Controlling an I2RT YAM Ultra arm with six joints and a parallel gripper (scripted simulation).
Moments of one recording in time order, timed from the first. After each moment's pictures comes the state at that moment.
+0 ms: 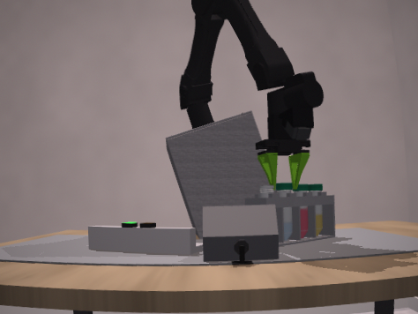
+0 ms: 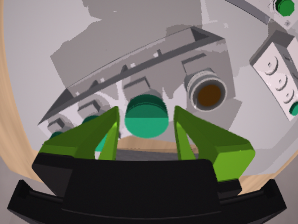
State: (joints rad) arm 0.54 2.53 1.14 -0.32 0.28 0.31
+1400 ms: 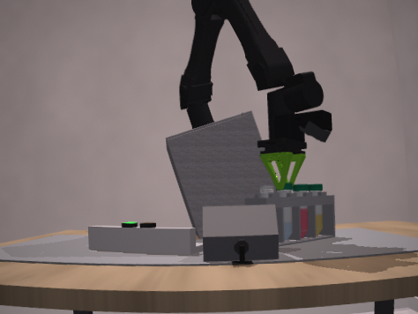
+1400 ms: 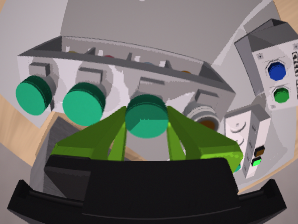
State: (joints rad) arm 0.54 2.53 1.14 -0.32 0.28 -0.34
